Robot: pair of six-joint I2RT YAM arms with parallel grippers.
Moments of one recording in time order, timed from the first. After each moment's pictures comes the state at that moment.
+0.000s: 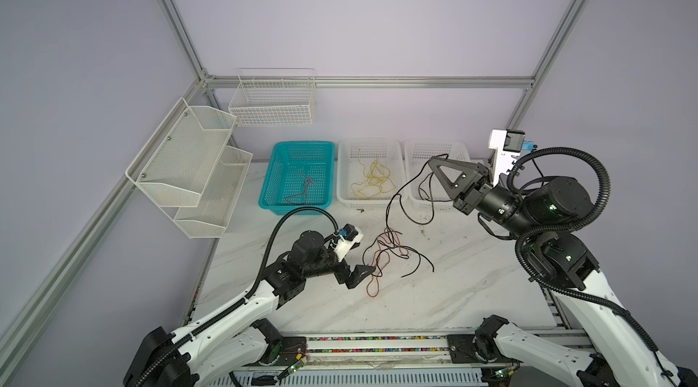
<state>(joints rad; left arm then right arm) -0.69 0.96 0.57 0.02 0.47 -0.03 0.63 0.95 1.37 -0.12 -0.36 0.63</state>
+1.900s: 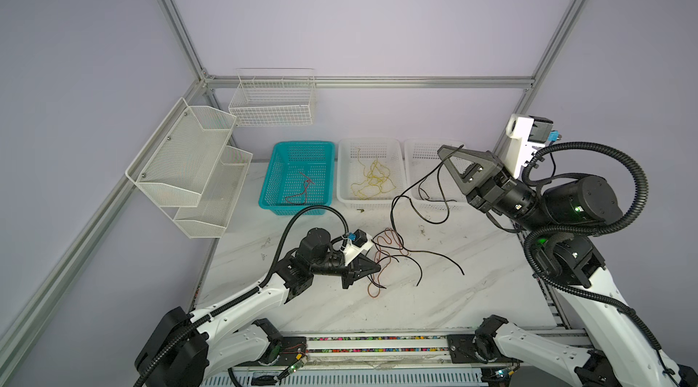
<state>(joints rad) -0.70 1.09 0.56 0.15 0.77 -0.02 0.63 0.98 1.45 0.04 -0.48 0.72</state>
